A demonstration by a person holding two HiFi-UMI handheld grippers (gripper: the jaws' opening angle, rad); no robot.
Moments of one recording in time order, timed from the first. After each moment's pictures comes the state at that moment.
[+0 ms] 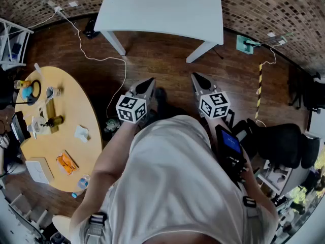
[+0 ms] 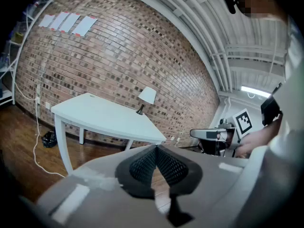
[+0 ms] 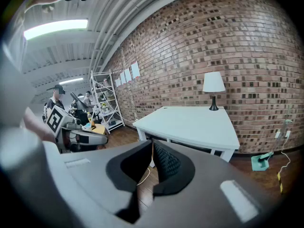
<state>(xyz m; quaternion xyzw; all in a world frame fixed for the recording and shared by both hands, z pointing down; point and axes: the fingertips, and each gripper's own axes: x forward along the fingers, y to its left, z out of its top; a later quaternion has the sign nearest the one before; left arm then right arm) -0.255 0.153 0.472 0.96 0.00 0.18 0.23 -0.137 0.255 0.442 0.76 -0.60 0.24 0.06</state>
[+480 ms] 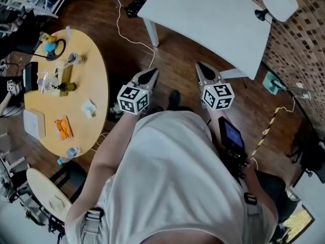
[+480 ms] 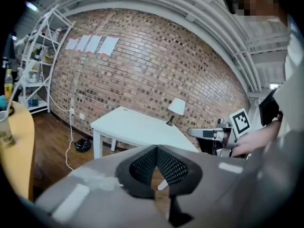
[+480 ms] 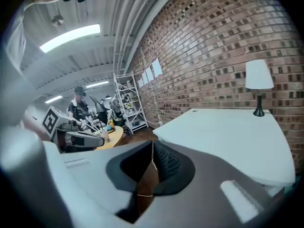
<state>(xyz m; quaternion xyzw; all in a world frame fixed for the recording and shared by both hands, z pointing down) -0.266 0.037 0.449 0.95 -0.16 0.16 0.22 -0.116 0.090 0.432 0.67 -0.71 0.22 0.05</state>
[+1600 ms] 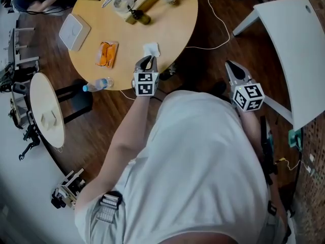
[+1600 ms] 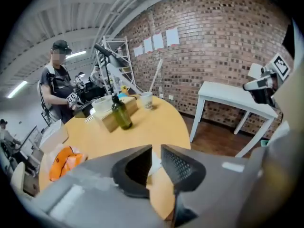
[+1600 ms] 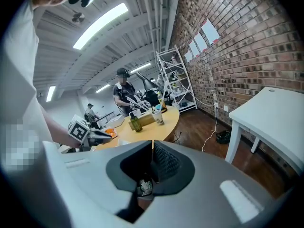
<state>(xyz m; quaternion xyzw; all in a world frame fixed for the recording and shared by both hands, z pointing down) -0.701 0.000 0.556 0.73 -0.55 0.35 0.19 -0.388 -0.002 0.479 0.40 -0.87 0.27 0.13</state>
